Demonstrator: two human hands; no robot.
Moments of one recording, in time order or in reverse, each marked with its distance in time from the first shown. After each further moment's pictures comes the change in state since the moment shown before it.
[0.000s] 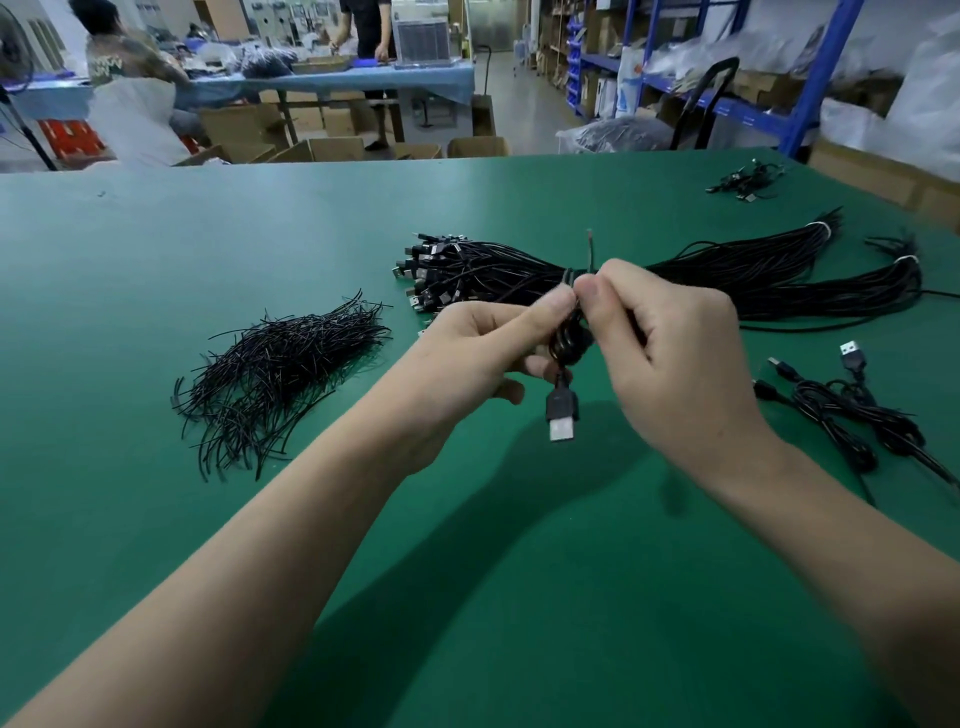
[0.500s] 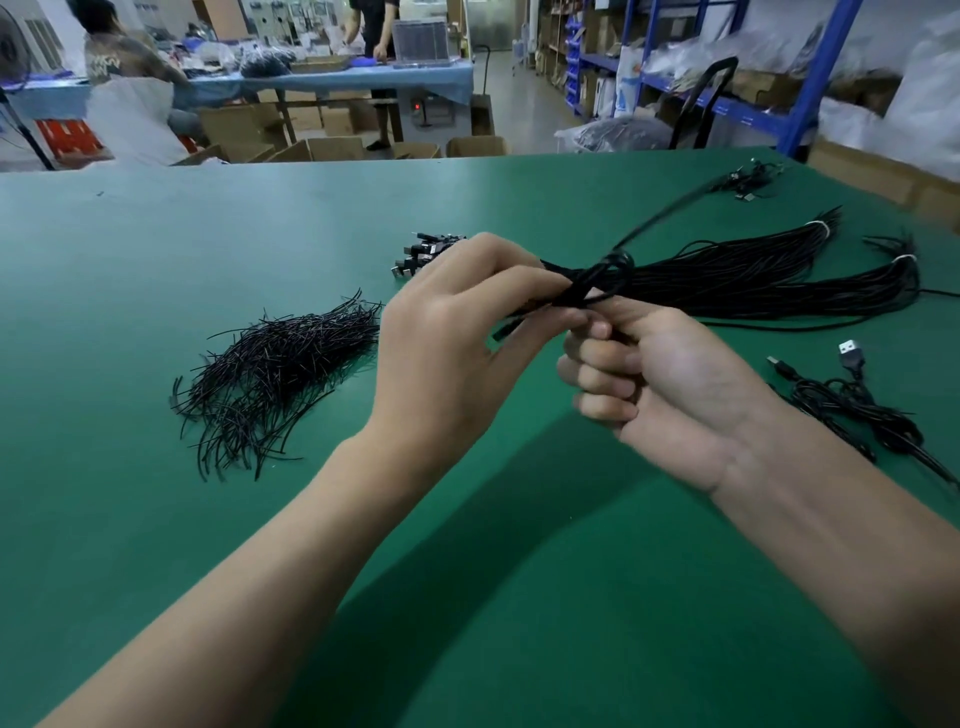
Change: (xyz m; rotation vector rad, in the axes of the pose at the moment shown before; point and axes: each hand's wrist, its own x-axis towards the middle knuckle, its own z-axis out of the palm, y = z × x) left_hand 0.000 -0.007 0.003 0.729 0.534 0.896; right_hand 0.008 -0.010 0.001 1.285 -0.335 1.026
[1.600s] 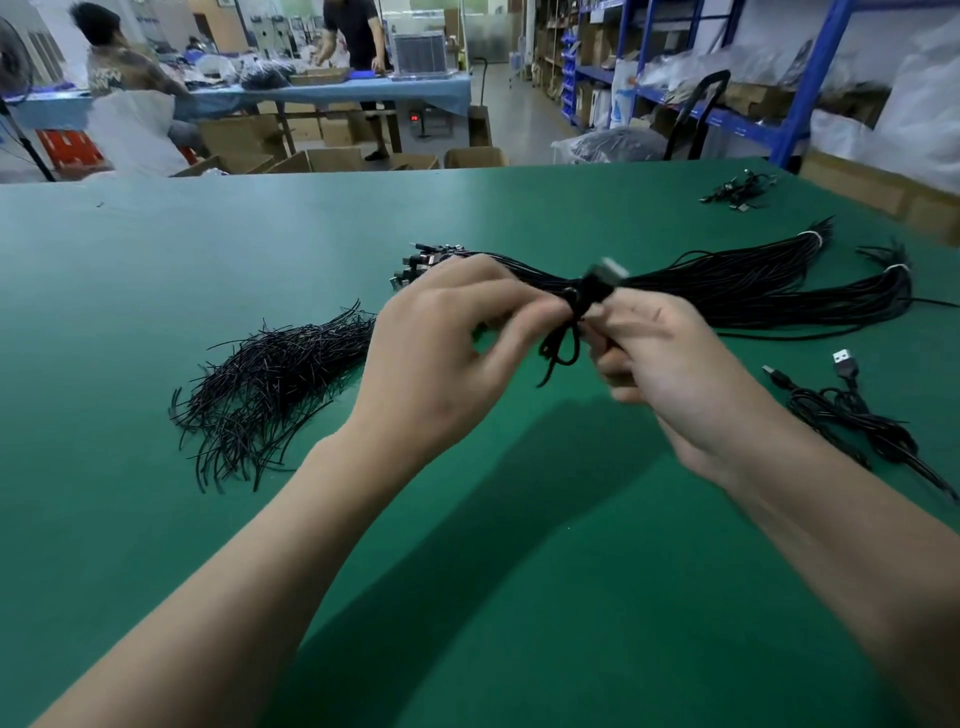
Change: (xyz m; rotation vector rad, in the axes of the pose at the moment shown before) left_hand 0.009 -0.006 -0.011 0.001 -0.174 -0.117; right_hand 0.003 -0.004 -0.009 -0.625 0.167 -0.332
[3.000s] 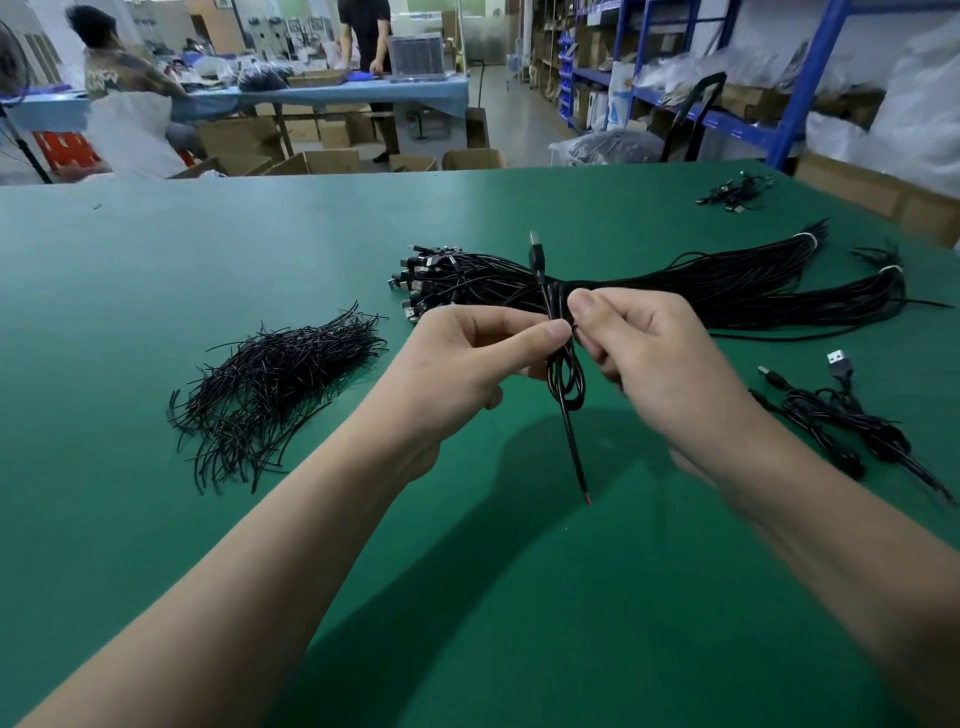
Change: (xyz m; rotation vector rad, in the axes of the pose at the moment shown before) left_hand -0.002 0.006 0.006 -0.712 -0.308 -0.709; right_hand 0.000 0.002 0.000 -0.300 0.071 -0.220
